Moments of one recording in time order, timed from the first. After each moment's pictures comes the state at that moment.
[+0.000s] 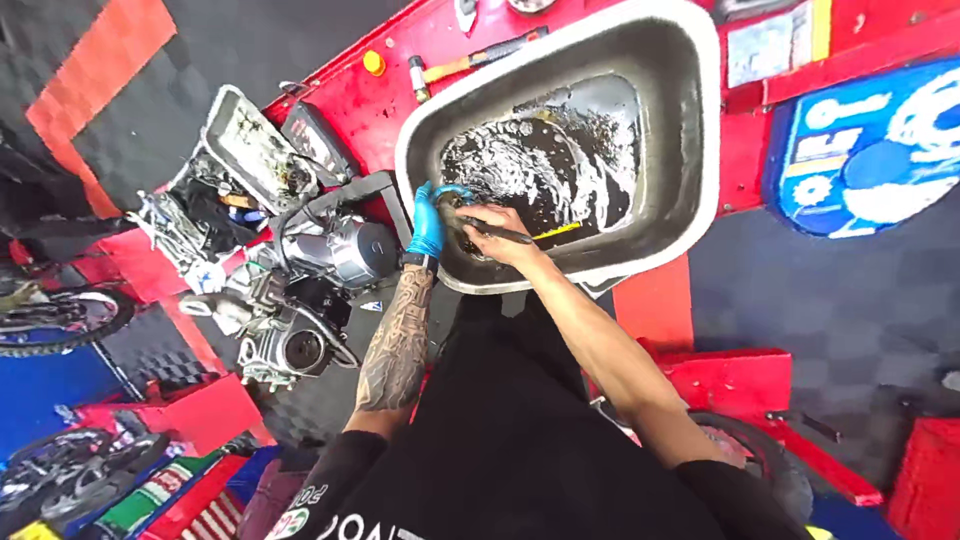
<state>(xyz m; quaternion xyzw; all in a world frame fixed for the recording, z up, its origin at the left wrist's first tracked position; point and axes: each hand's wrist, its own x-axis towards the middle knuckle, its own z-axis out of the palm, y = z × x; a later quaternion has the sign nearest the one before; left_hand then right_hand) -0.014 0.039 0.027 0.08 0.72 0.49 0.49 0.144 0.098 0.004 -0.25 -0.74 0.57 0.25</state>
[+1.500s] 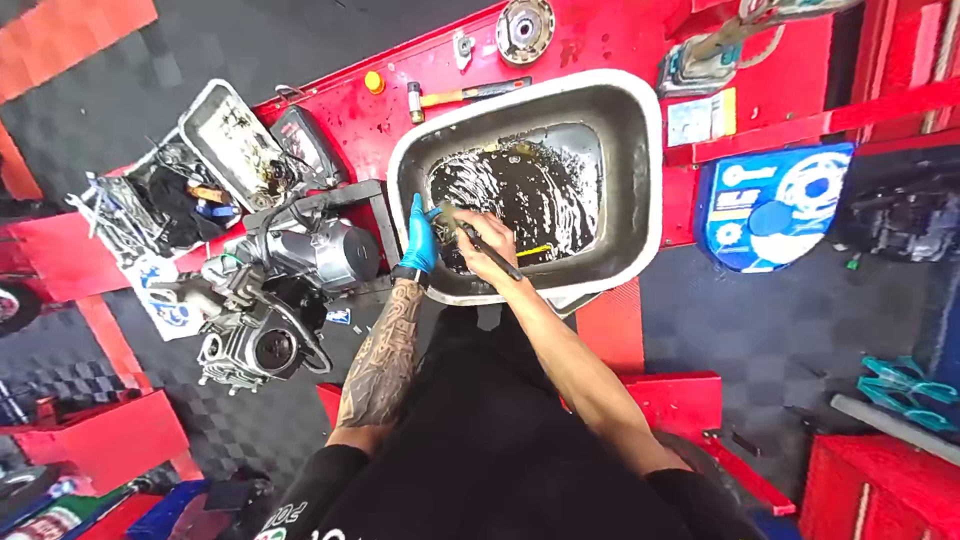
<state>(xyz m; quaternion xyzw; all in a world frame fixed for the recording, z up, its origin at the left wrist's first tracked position) 0.005 0.029 0.039 0.04 0.72 0.48 0.50 0.150 0.098 0.038 -0.32 -0.77 0.48 0.29</state>
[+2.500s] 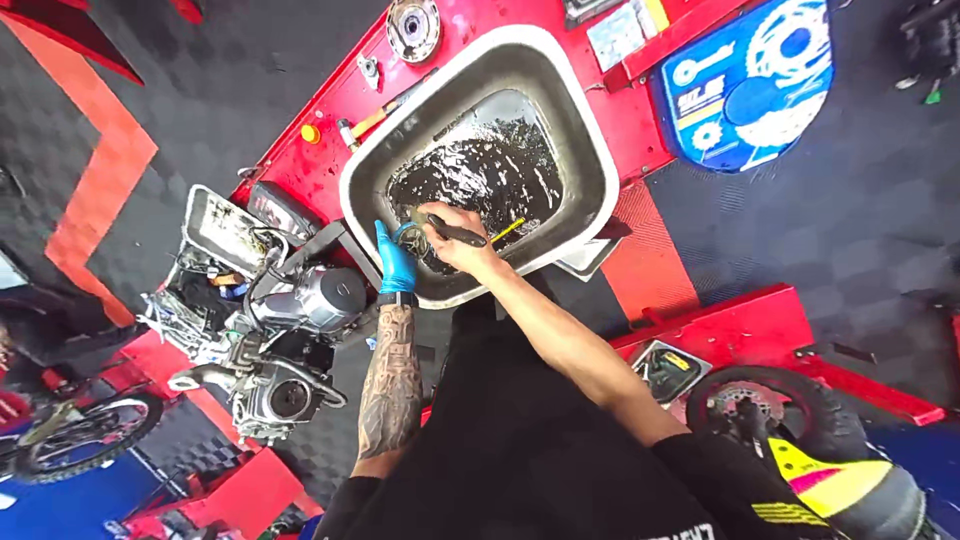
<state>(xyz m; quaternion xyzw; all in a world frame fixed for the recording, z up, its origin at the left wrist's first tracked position) 0.026 0.051 0.024 0.00 0.72 0.52 0.46 0.178 0.118 0.051 -0.42 -0.68 0.54 0.26</state>
